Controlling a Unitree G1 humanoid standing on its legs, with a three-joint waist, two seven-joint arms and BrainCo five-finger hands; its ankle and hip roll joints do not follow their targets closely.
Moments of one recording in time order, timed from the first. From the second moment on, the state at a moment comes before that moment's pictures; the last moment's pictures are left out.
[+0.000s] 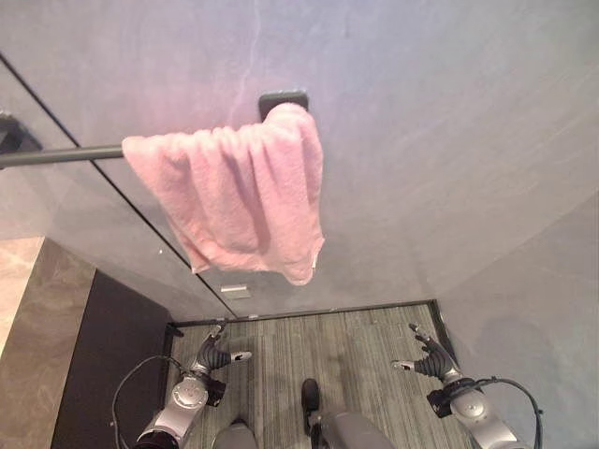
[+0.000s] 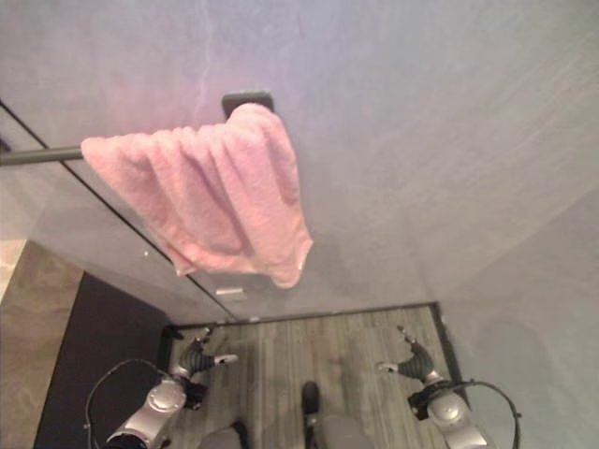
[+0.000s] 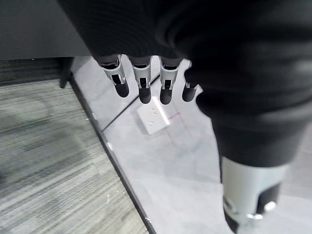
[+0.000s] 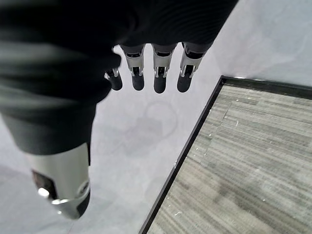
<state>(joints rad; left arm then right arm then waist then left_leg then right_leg) -0.08 0.35 -0.34 0.79 -0.10 -0.17 0.18 0.08 -0.48 0.27 0.57 -0.06 -0.16 -0.13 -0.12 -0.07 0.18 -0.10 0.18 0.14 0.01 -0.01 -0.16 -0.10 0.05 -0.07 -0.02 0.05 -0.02</state>
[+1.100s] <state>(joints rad) 0.26 0.67 -0.09 0.21 -0.20 -0.22 0.01 0.24 -0.67 0.07 0.20 0.50 -0.19 0.13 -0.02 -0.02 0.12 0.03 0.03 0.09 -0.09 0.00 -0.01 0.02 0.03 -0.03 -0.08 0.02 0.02</state>
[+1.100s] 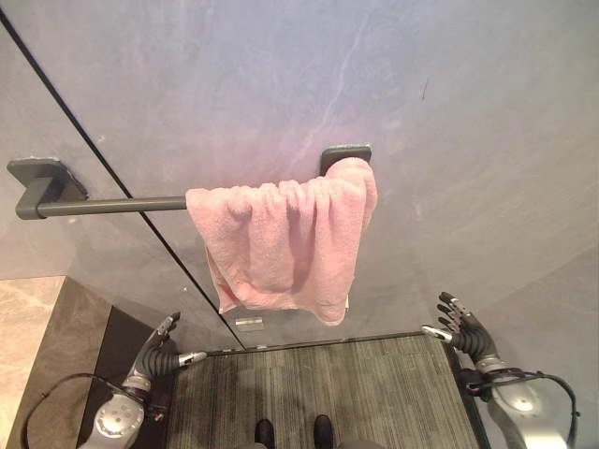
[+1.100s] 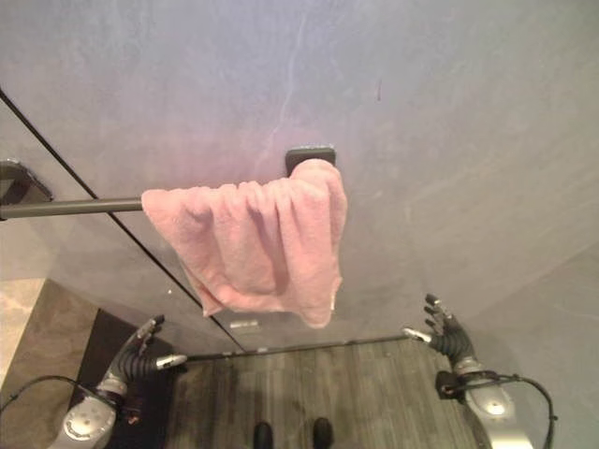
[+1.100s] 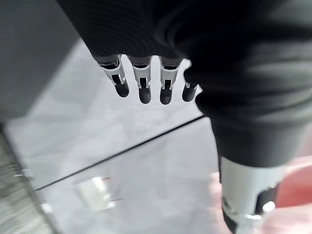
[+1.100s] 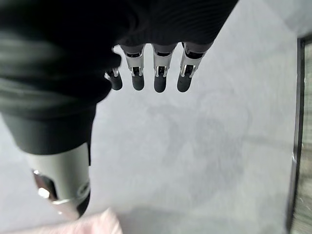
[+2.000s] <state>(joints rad) -0.09 0.78 -0.31 0.13 -0.43 -0.24 -0.11 -0.25 -0.70 0.43 0.19 0.74 -0.11 0.24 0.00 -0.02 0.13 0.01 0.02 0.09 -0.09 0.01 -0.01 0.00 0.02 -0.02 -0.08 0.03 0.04</state>
